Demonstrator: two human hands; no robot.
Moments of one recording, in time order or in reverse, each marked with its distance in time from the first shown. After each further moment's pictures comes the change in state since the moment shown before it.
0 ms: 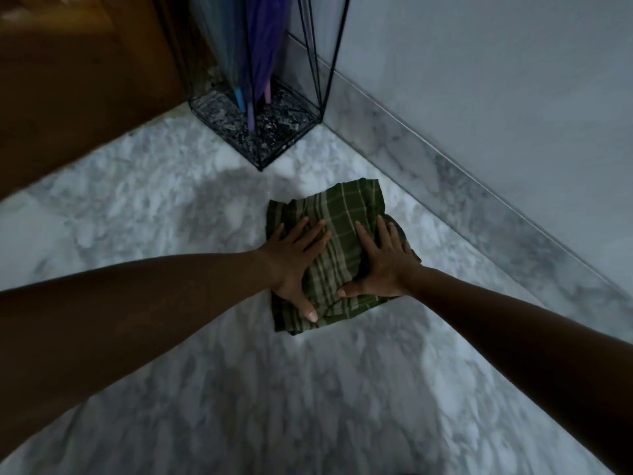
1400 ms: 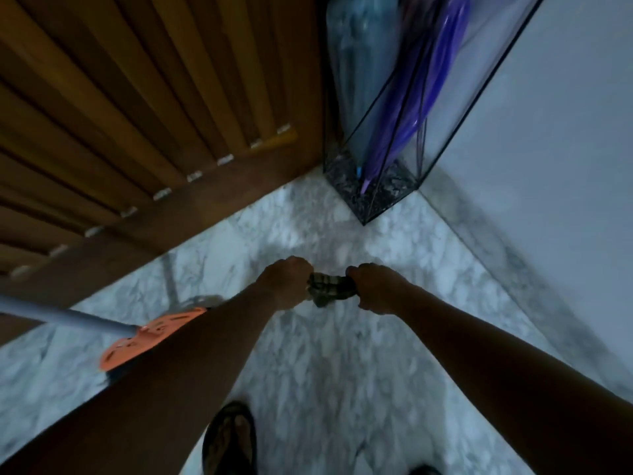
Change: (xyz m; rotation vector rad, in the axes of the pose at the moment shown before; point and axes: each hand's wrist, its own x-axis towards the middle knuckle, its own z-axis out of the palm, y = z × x) left_hand -0.232 -0.060 -0.075 -0.553 0.168 -0.486; right_hand -0.069 -0.195 -0.139 -0.222 -0.133 -0.481
